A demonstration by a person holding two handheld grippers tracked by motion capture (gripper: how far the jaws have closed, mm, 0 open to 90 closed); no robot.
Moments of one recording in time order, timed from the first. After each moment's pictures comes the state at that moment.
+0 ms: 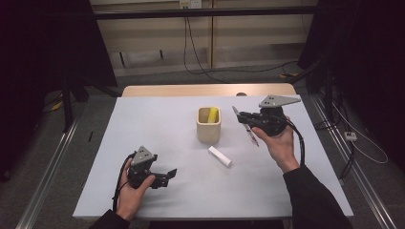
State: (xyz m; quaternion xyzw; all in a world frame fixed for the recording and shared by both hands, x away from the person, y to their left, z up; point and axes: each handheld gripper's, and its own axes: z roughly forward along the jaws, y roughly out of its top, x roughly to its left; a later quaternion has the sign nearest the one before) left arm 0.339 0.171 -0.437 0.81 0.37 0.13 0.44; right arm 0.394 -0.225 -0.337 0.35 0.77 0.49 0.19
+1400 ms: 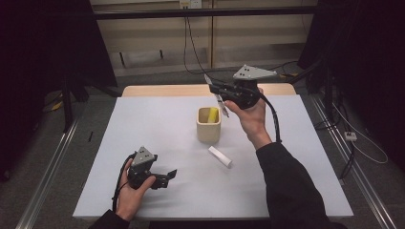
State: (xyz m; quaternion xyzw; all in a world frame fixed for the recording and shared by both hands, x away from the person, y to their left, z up) left arm 0.338 0.171 -0.437 0.81 0.36 0.13 0.44; right arm 0.444 -0.159 -0.286 0.30 0.73 0.57 0.23
